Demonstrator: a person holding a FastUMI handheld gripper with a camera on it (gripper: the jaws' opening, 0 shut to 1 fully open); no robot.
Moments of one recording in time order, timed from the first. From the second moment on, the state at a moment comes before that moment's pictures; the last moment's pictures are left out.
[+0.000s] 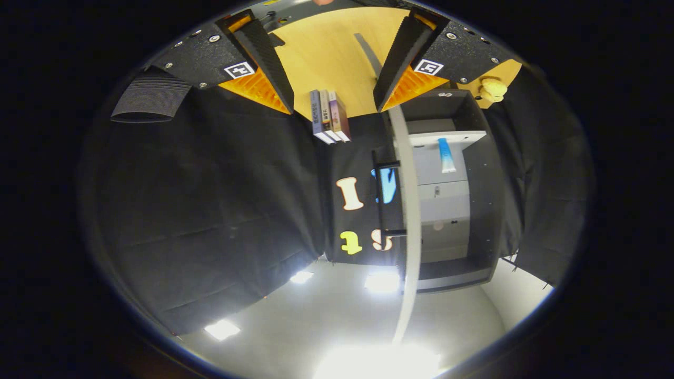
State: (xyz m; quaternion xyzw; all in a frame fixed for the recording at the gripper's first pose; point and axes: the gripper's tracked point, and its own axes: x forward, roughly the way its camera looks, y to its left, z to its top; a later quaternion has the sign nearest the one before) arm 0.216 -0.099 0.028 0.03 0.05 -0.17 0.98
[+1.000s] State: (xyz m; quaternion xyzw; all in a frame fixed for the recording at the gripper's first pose) arm 0.347 -0.173 0.042 0.03 0.08 -0.26 0.96
